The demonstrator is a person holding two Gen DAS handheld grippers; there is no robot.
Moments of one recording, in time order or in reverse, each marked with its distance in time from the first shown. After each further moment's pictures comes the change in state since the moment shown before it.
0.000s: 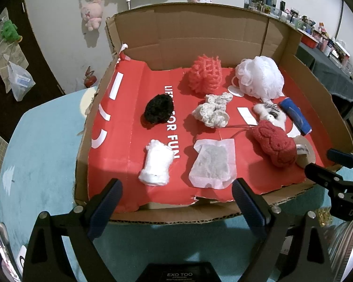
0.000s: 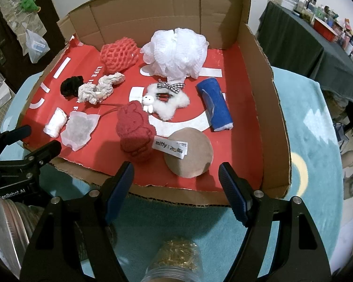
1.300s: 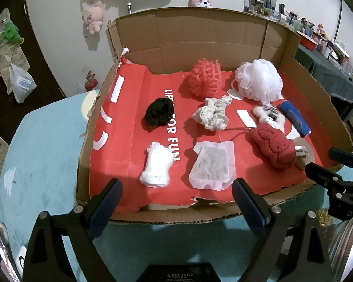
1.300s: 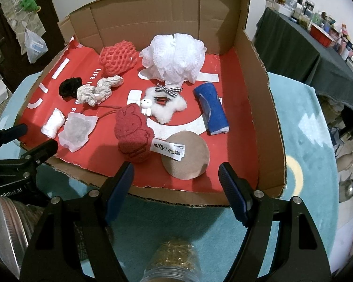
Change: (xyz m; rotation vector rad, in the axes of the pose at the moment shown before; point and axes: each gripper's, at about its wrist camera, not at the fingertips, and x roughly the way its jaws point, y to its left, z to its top) left arm -0.003 0.000 0.000 0.001 -0.026 0.008; right arm -0.004 0.002 -0.001 -0.012 -0.032 -0.035
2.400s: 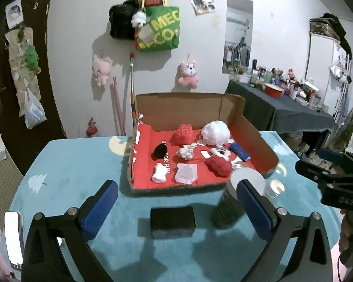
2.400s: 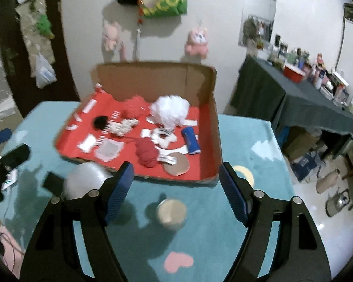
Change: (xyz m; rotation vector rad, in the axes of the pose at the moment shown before) left arm -0.186 0.015 -0.087 -0.012 -0.399 -0.095; right arm -0.163 0.018 -0.063 -0.020 -0.340 -0.042
